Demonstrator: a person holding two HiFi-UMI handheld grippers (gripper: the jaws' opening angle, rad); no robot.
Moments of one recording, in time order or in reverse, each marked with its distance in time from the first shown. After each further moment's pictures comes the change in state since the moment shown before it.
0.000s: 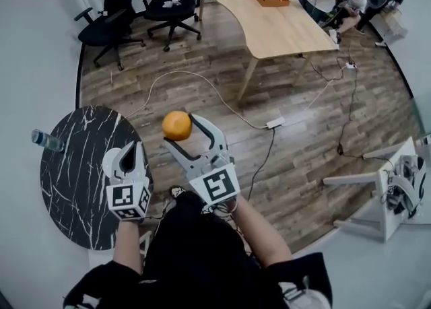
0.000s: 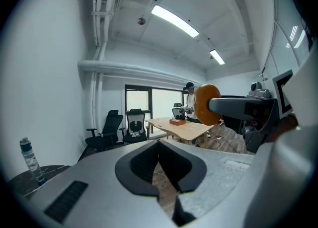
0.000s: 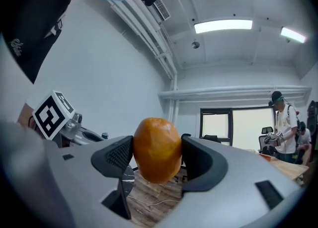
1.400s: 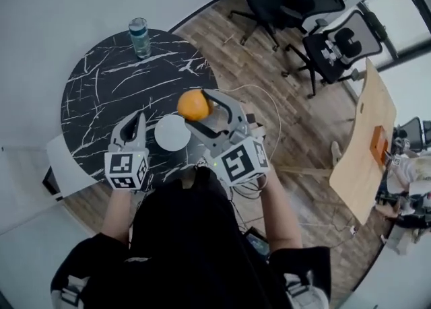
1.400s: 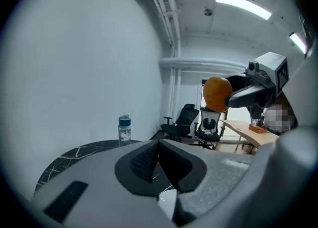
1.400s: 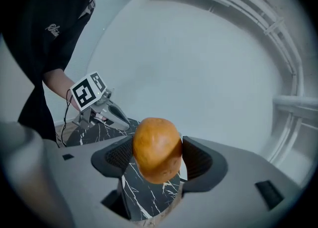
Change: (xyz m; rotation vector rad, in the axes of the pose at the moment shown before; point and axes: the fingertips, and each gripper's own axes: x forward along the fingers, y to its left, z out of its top) left arm -0.132 0.299 -0.093 -0.329 0.057 0.805; right arm 0.266 0.256 0.003 -0.502 0.018 1.130
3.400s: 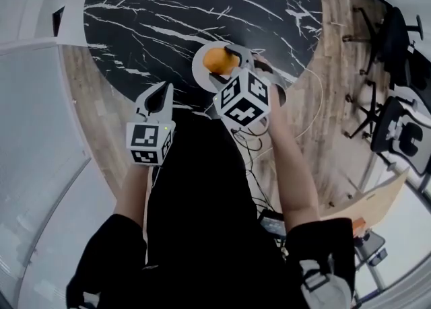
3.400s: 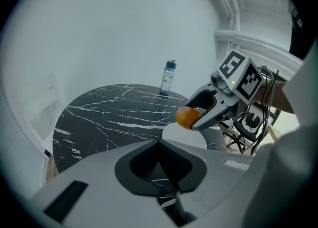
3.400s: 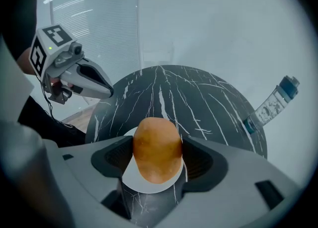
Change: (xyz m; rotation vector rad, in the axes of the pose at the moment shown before) left arm -0.050 -0.028 -0.251 -0.413 0.302 0.504; right arm 0.168 0.209 -0.218 -0.200 0.383 0.814
